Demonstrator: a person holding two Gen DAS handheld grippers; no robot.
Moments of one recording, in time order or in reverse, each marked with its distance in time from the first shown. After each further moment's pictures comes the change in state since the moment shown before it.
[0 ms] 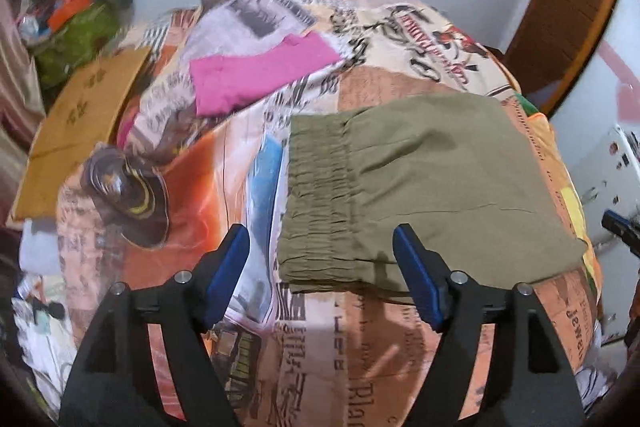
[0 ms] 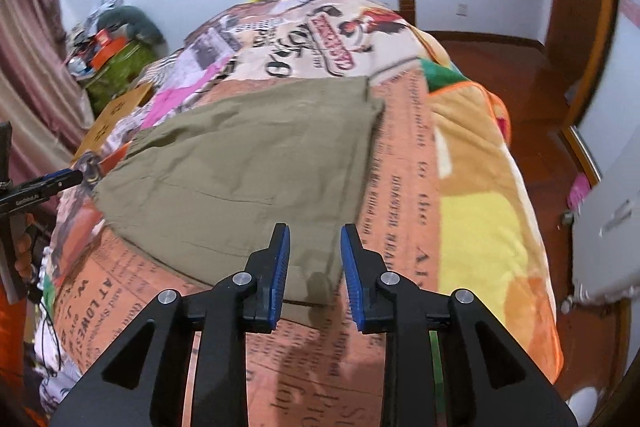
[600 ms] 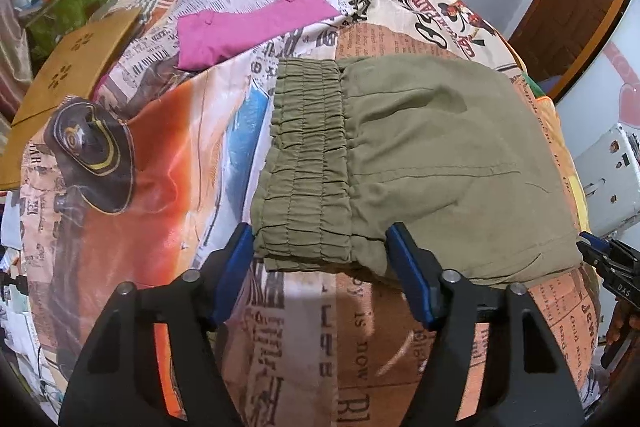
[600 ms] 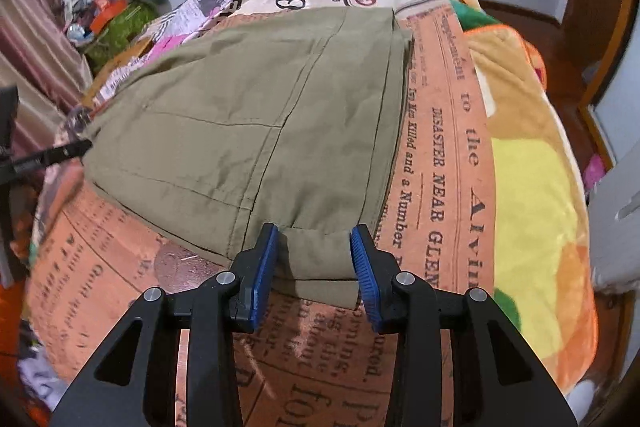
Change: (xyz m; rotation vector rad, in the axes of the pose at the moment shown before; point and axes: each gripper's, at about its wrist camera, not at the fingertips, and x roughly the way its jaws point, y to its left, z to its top) left arm 0.033 -0.004 -0.024 -0.025 0.060 -0.022; right arm 0.048 0.018 -0.031 -0.064 0.128 0.027
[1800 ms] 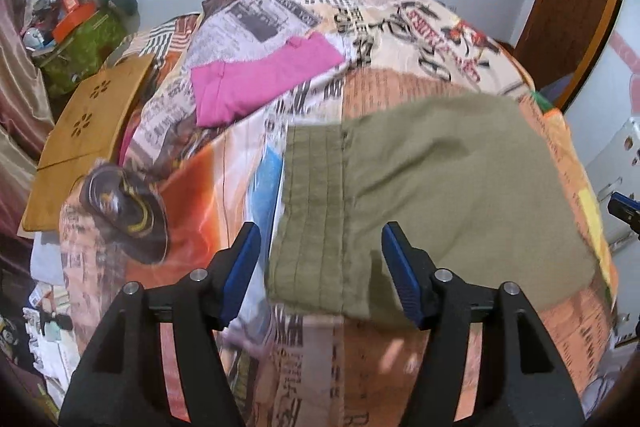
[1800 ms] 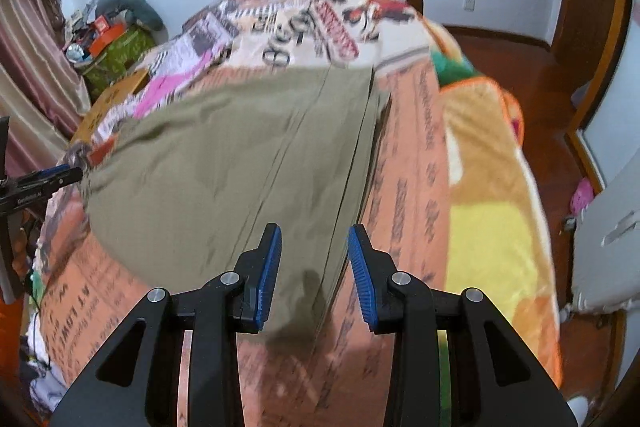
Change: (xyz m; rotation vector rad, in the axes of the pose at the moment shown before) left arm -0.023 -0.013 0.044 0.061 -0.081 0.088; right arm -0.032 -0.019 0.050 0.011 -0.122 -0.027
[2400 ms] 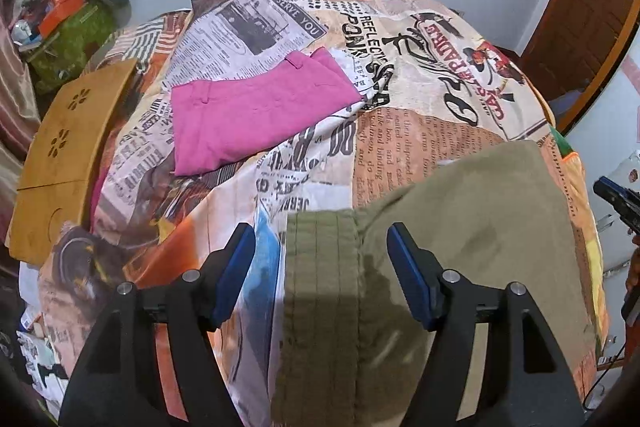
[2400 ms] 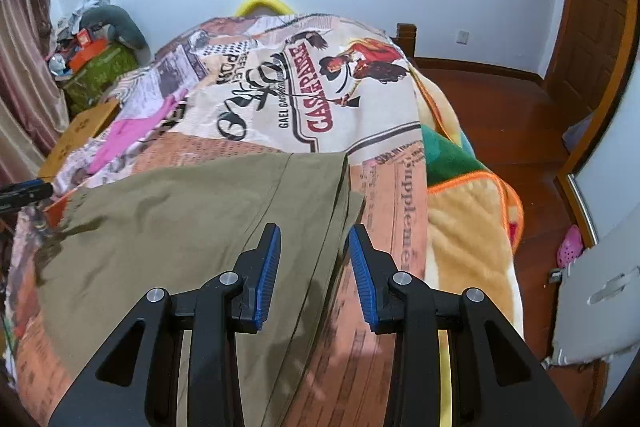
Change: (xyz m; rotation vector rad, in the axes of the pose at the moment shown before) left arm 0.067 0.014 0.079 -0.032 0.046 -0.026; right arm 0.067 -0.035 0.089 -0.045 -0.053 -0.062
